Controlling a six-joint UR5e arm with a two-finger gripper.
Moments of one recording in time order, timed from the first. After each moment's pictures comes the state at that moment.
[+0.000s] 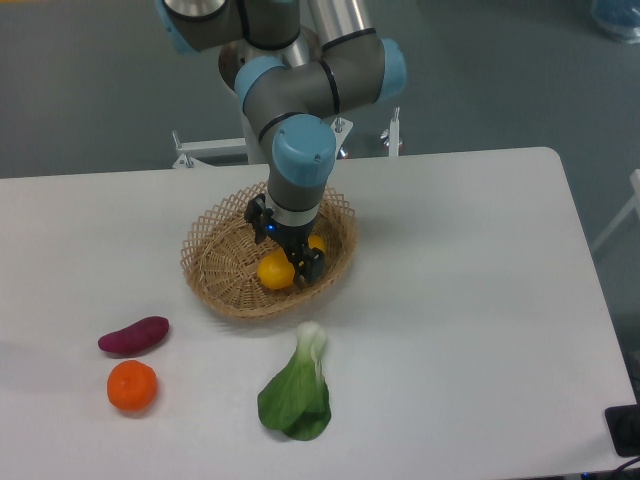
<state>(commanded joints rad) 2.36 -1.78 -2.02 -0.97 1.42 1.19</state>
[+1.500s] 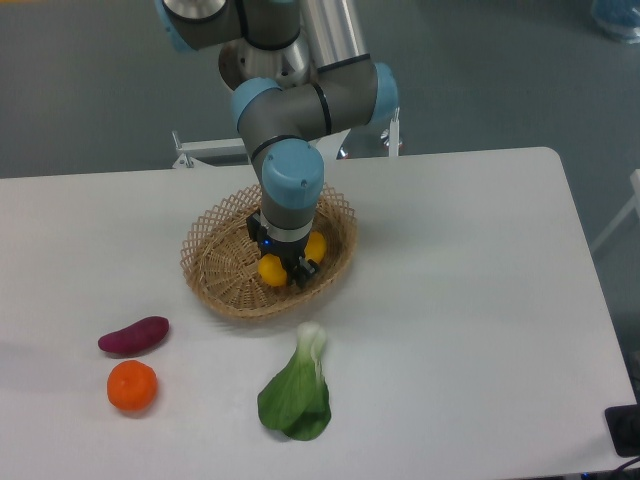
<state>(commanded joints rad) 2.34 -1.81 -2.01 -0.94 1.47 1.16</state>
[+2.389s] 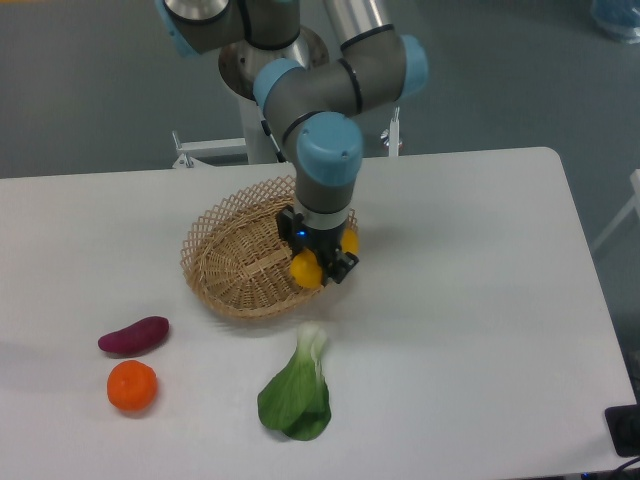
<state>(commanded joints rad) 2.47 -1.79 -1.84 -1.02 1.47 1.17</state>
